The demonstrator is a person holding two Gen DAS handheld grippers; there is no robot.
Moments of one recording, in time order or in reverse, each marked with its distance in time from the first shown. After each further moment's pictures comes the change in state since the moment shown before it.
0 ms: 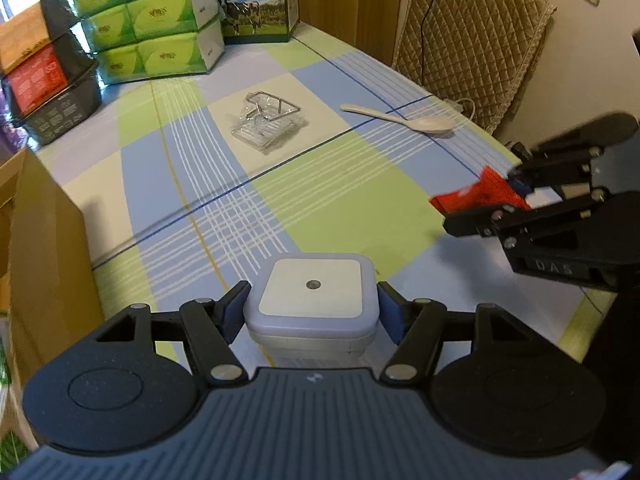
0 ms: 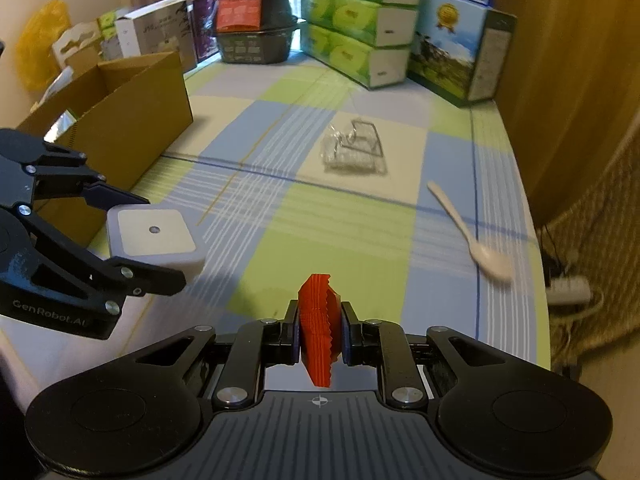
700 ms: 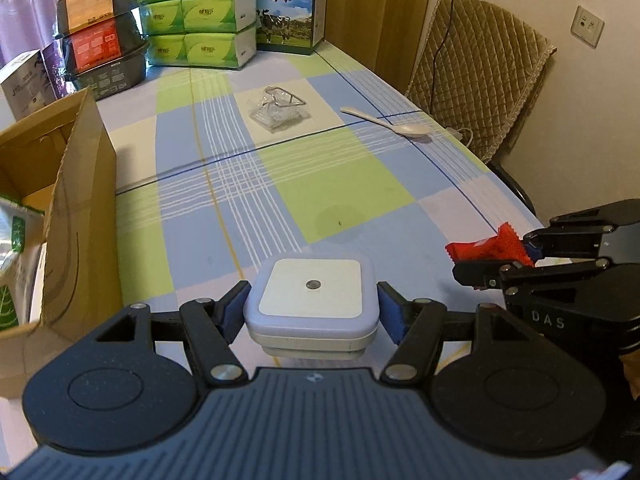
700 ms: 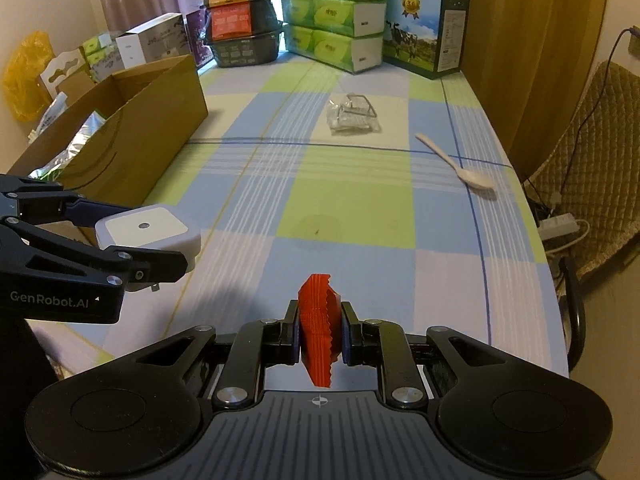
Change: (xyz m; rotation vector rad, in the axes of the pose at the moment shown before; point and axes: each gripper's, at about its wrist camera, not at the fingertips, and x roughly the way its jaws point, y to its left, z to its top) left arm -0.070 -0.040 -0.069 -0.153 -0.075 0.030; right arm -0.066 0.047 -0.070 0.121 -0.020 -0.021
